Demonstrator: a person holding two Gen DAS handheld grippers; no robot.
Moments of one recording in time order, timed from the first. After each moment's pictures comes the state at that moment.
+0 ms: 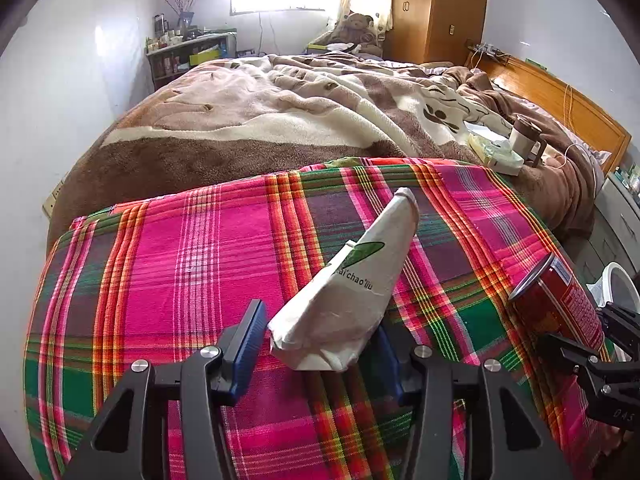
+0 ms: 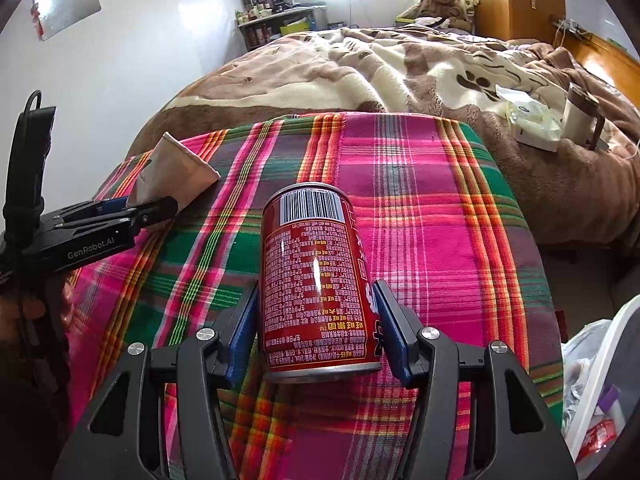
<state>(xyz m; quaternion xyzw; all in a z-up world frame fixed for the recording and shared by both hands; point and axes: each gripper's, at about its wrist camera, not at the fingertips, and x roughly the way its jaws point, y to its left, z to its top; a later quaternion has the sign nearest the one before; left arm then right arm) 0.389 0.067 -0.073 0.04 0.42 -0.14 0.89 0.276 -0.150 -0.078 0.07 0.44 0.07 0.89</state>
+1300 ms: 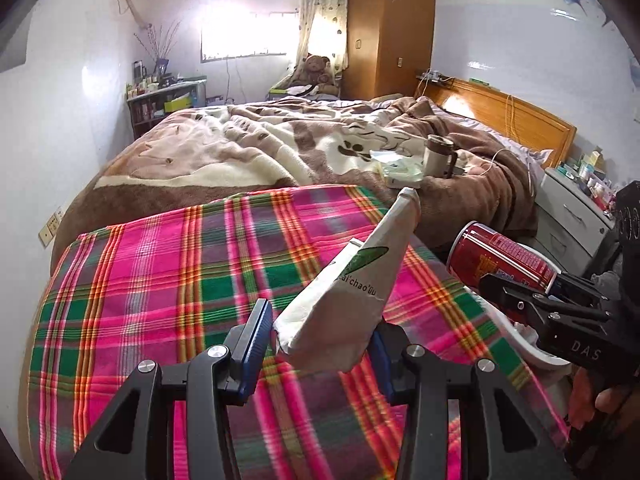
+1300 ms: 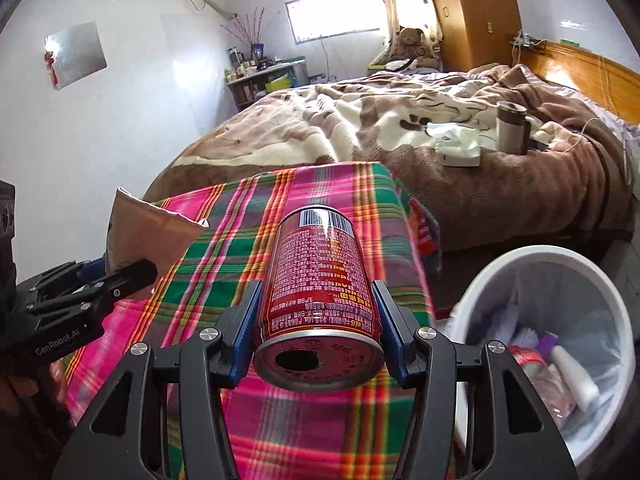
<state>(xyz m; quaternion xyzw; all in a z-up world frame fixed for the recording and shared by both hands) 0.205 -0.017 0.011 0.04 0.35 -0.20 0.92 0.159 -0.221 -0.020 0.09 0.35 0.04 0.93</state>
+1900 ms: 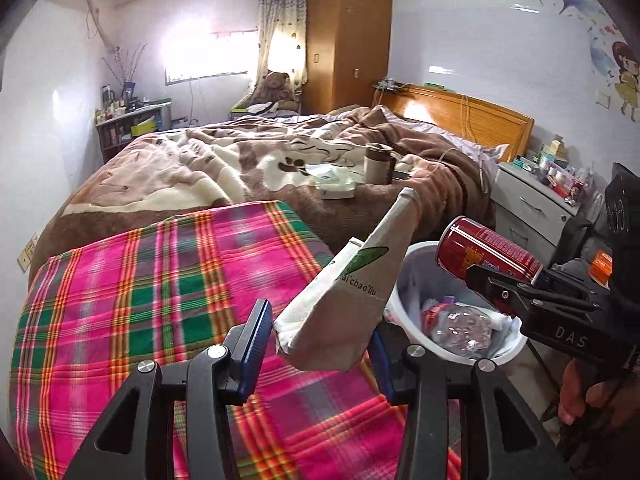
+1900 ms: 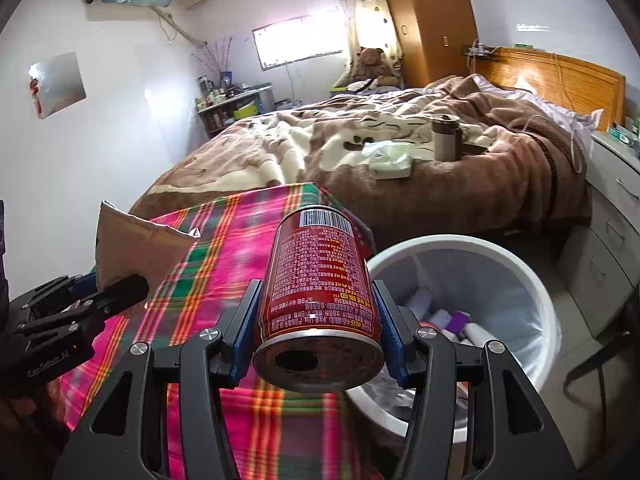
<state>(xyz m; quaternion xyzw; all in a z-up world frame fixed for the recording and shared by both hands) 0.136 -0.103 0.031 0.06 0.32 -0.25 0.91 0.105 -0.289 -0.006 0.11 0.31 -0.02 0.94</state>
